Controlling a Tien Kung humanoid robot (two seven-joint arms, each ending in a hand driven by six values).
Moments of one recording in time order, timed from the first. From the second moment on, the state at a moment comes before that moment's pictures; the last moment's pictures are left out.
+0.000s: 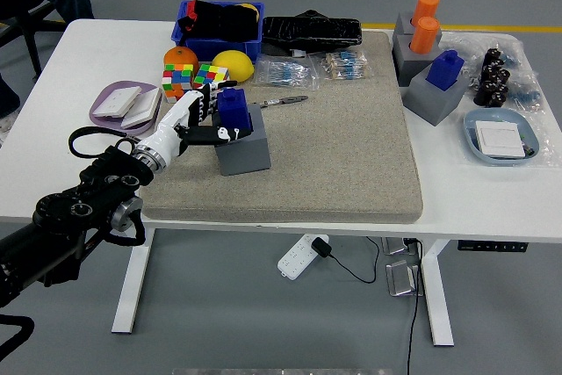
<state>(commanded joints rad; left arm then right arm) -0.77 0.17 -0.46 -0.63 0.61 0.02 -0.42 0.02 -0.32 1.24 0.23 -1.28 0.10 -0.06</state>
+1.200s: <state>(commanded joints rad) -0.79 0.30 -0.60 -0.63 0.63 0.02 -0.43 0.01 -0.31 1.25 0.23 -1.28 0.10 -0.06</state>
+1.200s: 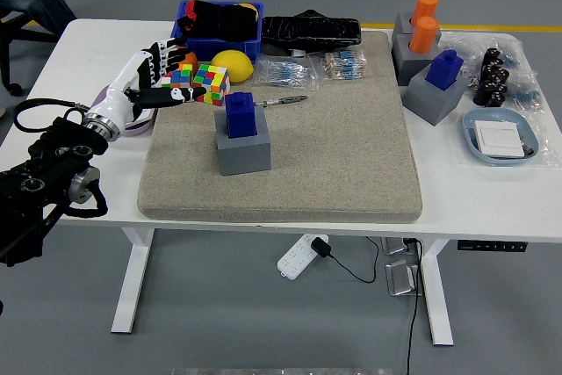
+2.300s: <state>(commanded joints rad) -0.79 0.49 -0.66 -0.59 0.63 0.01 -0.46 0.01 -0.32 1.27 0.23 -1.29 0.10 -0.06</state>
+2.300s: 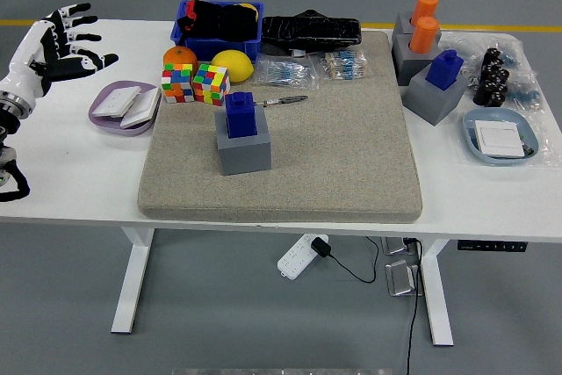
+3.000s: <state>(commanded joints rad) -0.76 0.54 -0.69 -0.57 0.63 0.01 -0.46 0.02 -0.32 1.28 0.23 -1.29 0.10 -0.06</state>
